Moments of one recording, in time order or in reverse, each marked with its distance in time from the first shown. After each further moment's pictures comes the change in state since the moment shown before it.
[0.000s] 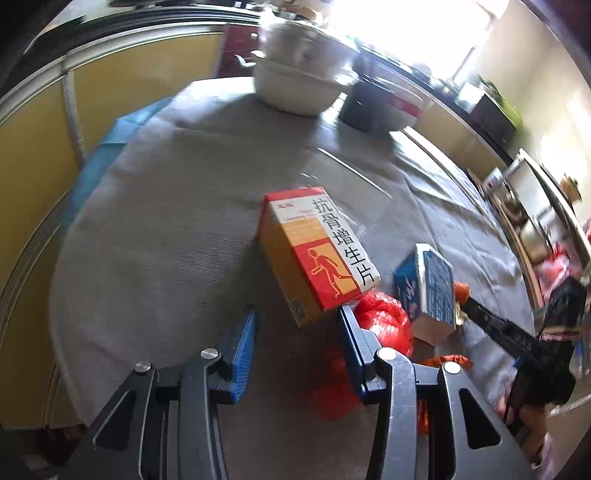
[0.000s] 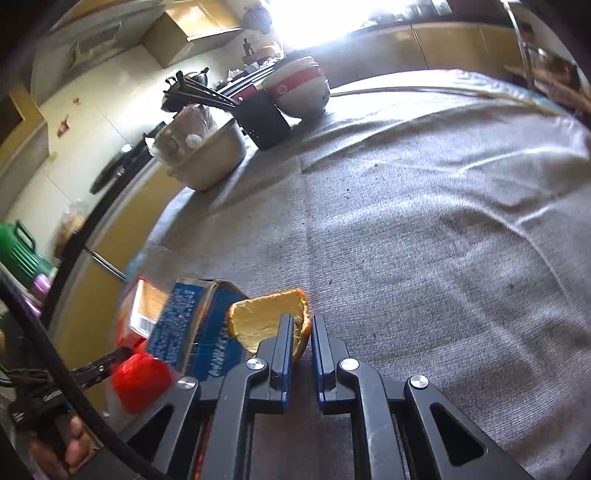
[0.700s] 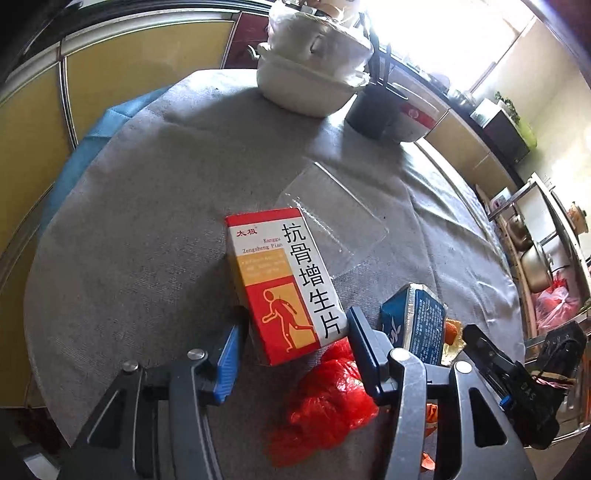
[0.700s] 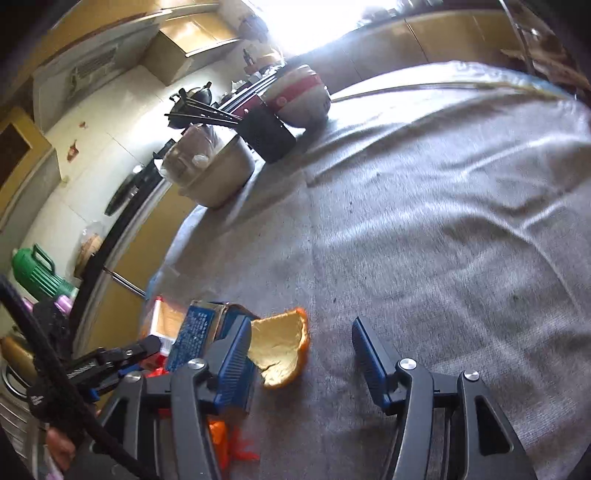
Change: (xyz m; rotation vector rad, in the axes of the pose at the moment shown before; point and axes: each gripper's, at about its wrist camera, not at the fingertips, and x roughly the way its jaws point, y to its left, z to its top) left arm 0.025 -0.016 0.021 -0.086 0.024 -0.013; right arm -0.002 -0.008 0.011 0.032 -0.023 0.066
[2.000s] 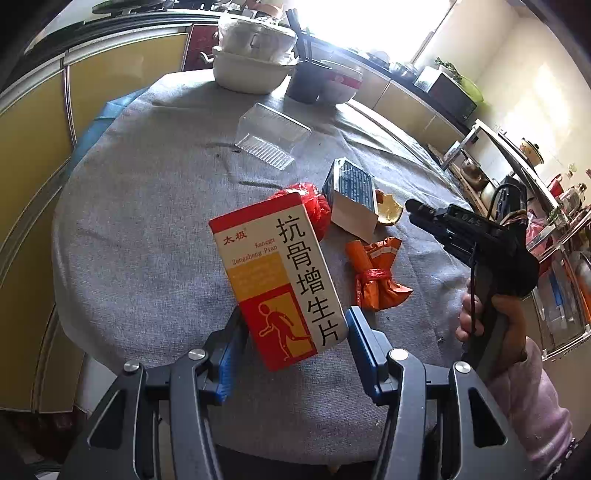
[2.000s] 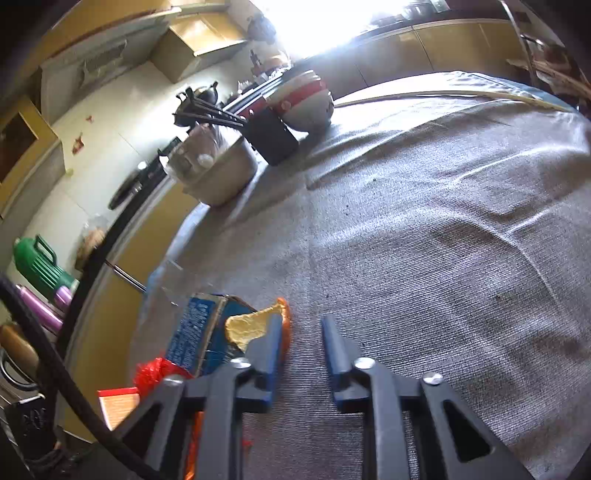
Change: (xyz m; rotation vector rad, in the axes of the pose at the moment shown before) left arm -0.077 -0.008 -0.116 0.192 0.005 -0.089; right arm -0.016 -0.008 -0.005 -0.010 -0.021 0.016
